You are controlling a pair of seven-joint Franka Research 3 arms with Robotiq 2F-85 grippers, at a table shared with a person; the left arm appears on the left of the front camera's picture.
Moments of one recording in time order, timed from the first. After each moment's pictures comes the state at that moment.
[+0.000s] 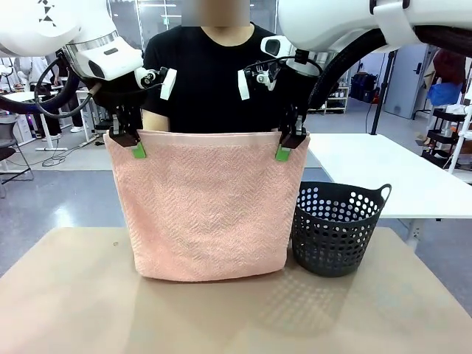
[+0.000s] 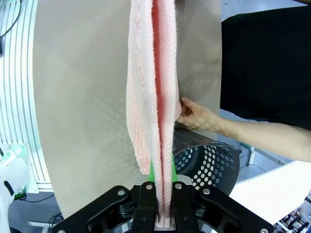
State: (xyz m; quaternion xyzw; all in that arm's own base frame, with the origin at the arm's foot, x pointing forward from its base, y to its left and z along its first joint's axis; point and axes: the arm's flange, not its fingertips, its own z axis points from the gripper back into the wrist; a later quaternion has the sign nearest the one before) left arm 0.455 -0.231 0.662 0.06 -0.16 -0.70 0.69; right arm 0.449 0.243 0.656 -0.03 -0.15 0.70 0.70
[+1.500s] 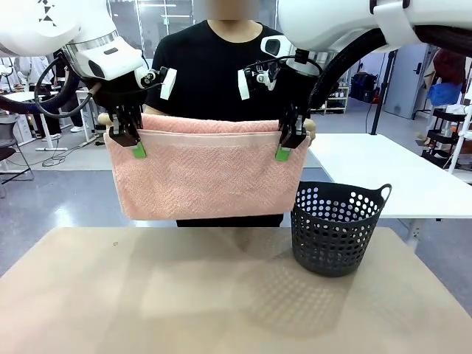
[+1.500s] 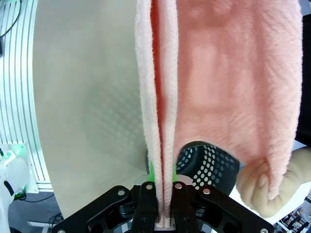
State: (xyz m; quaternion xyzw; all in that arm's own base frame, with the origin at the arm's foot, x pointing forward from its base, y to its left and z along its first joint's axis) left arm 0.455 -0.231 0.663 0.06 -0.16 -0.70 0.69; right arm 0.449 0.243 0.656 -0.03 -0.15 0.70 0.70
